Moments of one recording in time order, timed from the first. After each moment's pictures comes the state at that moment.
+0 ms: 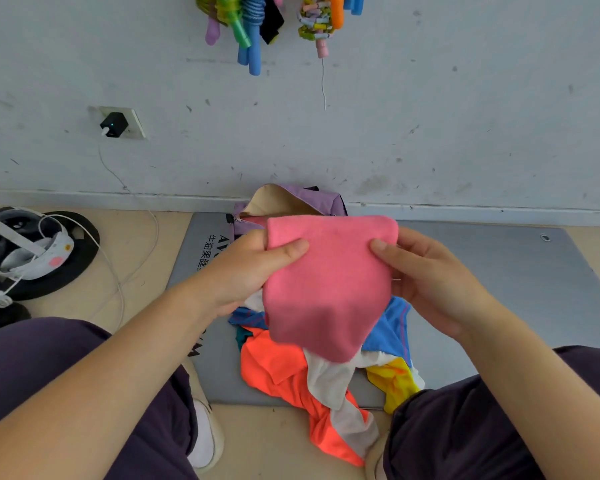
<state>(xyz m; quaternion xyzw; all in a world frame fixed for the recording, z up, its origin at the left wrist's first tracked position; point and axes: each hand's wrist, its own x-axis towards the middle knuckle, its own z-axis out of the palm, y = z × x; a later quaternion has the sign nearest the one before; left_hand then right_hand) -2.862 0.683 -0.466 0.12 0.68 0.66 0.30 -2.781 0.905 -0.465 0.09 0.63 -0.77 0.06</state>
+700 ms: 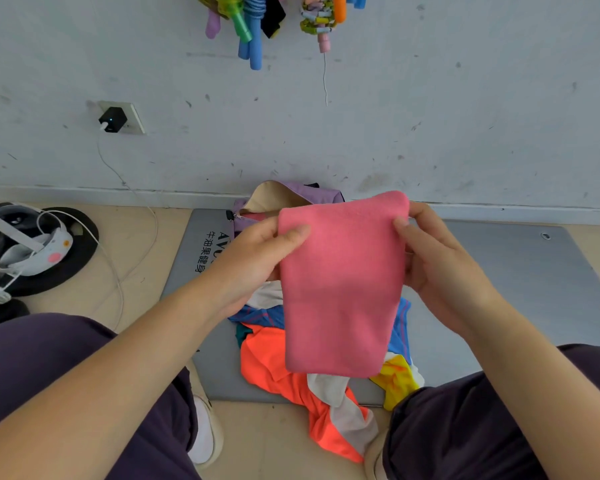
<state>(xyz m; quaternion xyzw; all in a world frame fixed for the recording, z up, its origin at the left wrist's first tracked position) -2.863 0.687 -0.470 0.12 0.68 0.66 0.28 -2.784 0.908 -0.463 0.10 0.68 -0.73 -0.01</state>
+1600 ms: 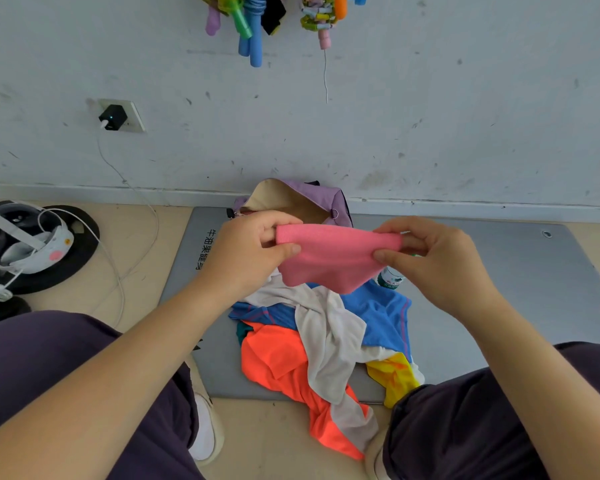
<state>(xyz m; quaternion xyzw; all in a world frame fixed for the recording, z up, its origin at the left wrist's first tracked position) -2.867 0.680 -0.473 0.19 0.84 0.51 0.07 -2.782 0.916 -0.463 0.08 0.88 -0.46 -0.09</state>
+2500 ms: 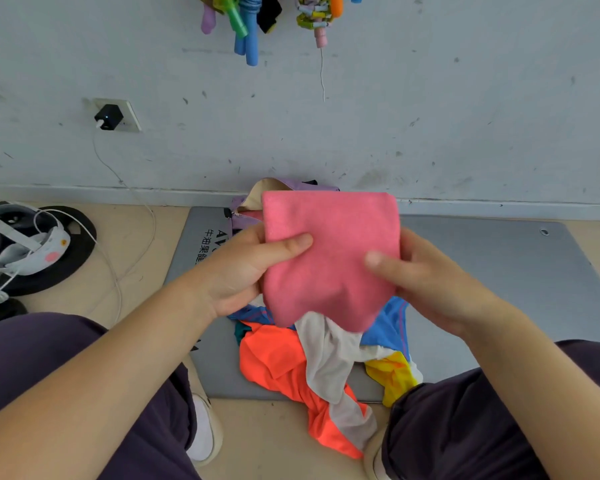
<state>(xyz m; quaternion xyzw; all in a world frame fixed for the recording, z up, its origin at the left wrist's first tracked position) -2.861 0.685 -0.464 0.08 0.56 0.74 0.36 -2.777 0.902 -0.461 0.06 0.69 -0.72 0.10</state>
